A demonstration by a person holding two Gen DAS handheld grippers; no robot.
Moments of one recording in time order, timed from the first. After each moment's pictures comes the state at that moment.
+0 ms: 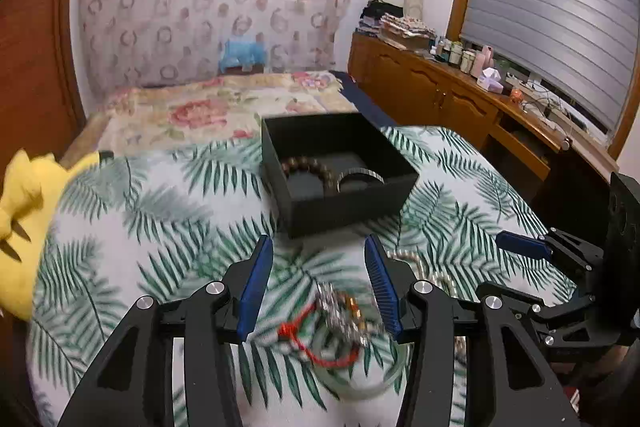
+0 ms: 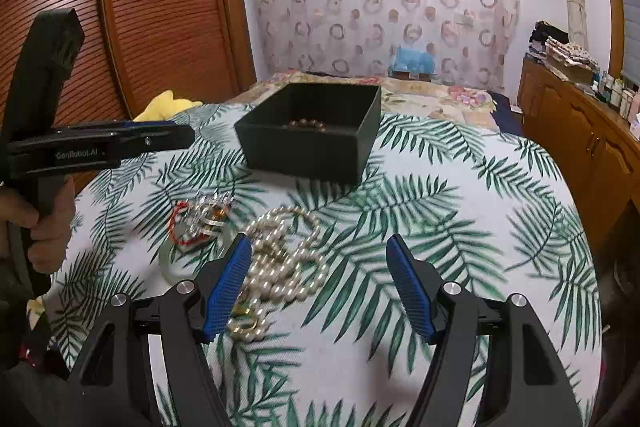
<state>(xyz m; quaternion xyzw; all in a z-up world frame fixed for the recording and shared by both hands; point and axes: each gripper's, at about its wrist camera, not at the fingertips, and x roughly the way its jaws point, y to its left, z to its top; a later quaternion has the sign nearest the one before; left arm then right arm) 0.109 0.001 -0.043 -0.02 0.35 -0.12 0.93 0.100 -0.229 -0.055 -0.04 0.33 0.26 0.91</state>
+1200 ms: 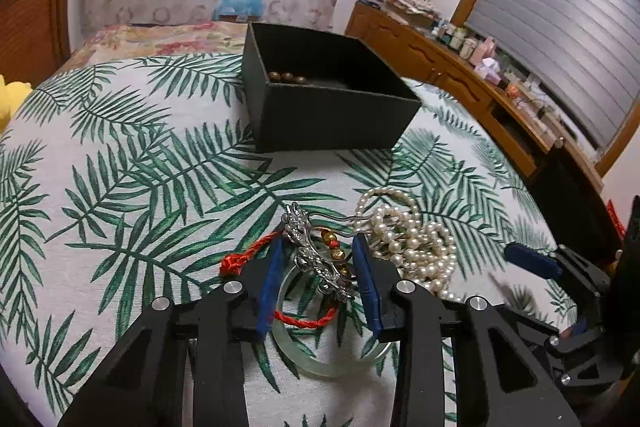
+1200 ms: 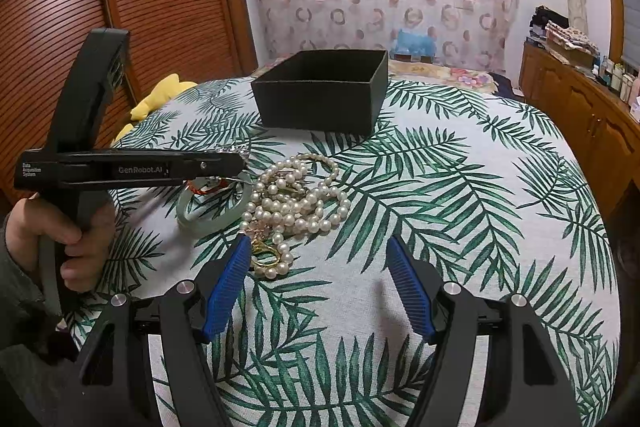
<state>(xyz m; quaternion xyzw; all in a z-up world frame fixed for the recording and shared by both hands) 0.111 -0.007 -0.101 -0.10 0.41 -0.15 0.90 0.070 -0.230 -0.077 -0.04 0.35 0.26 0.90</state>
